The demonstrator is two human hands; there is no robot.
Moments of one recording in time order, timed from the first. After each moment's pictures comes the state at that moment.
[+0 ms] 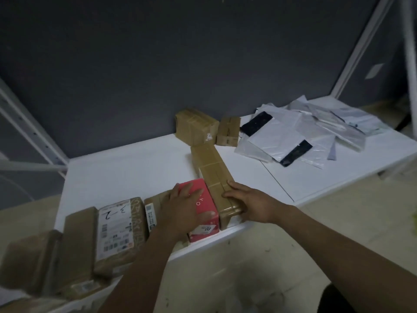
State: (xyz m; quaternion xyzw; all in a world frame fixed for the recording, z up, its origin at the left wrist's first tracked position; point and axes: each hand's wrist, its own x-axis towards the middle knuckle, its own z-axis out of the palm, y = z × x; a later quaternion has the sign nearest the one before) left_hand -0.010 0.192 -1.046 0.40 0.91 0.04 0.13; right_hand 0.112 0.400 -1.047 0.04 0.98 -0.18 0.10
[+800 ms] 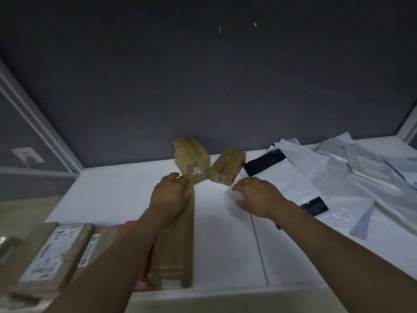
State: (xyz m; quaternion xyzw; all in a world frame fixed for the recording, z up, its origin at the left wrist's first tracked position) left_hand -0.053 0.370 -1.011 0.21 0.98 0.06 -0.02; right_hand 0.031 0.602 -1.013 -0.02 1.00 -0.08 0.03
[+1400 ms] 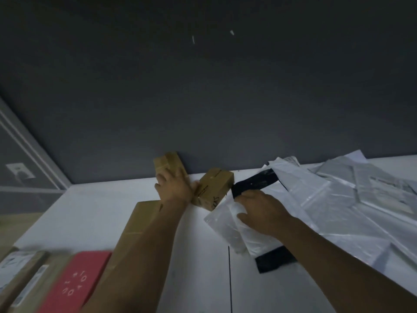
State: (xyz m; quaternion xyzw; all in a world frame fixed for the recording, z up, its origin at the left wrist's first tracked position) left_hand -0.145 0.508 -1.053 -0.01 1.00 0.04 -0.08; right_hand -0.002 0.707 -1.035 -0.06 0.99 -0.10 0.01
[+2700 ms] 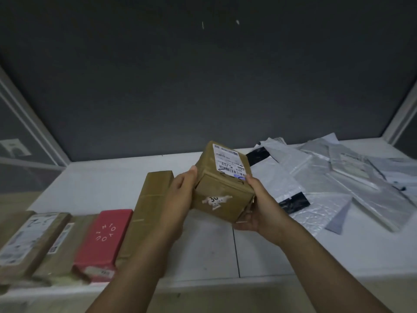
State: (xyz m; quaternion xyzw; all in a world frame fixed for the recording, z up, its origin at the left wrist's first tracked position) left_hand 0.052 0.451 -0.997 0.03 0.75 0.65 0.08; right_hand 0.110 0.624 -1.014 0.21 0.55 -0.80 0.07
